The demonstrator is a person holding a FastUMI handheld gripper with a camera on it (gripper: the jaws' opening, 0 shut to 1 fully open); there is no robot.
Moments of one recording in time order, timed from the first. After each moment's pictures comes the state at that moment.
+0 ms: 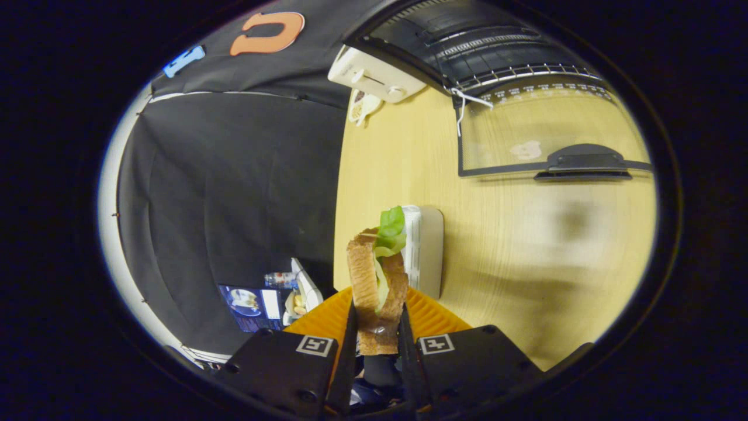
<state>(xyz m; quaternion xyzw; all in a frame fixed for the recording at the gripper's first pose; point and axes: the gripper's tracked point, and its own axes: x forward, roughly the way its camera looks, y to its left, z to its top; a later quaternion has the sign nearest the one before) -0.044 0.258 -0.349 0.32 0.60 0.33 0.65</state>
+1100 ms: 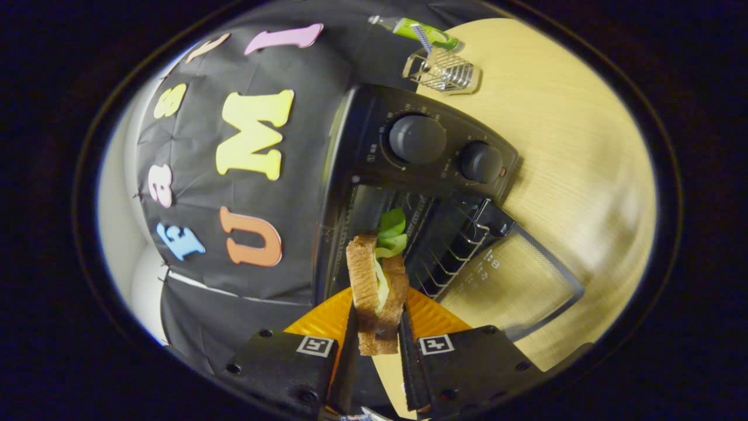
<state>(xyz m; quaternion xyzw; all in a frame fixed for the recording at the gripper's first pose) 0.149 0.065 -0.337 0.62 0.25 0.04 0.74</state>
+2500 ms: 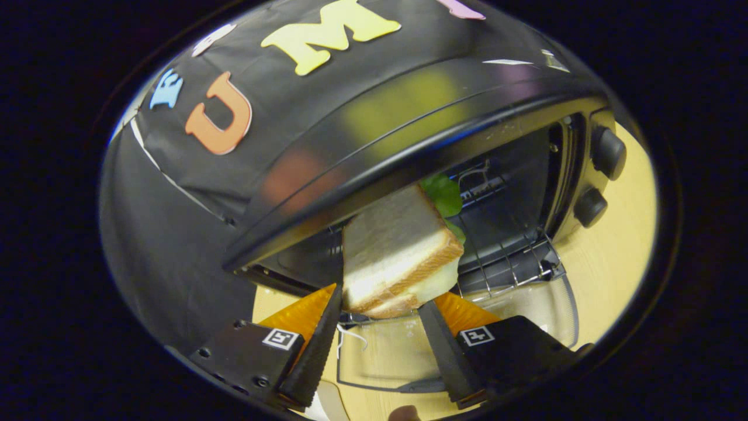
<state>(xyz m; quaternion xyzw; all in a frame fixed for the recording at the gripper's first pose) 0.143 0.165 -0.382 0.25 0.41 0.08 0.87</state>
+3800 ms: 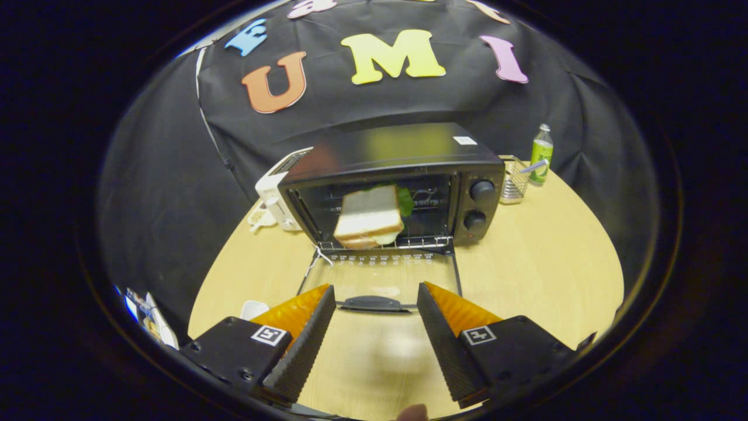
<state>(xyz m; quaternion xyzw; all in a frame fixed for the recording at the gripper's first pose) -0.005 0.106 -0.335 0.07 0.36 0.06 0.93</state>
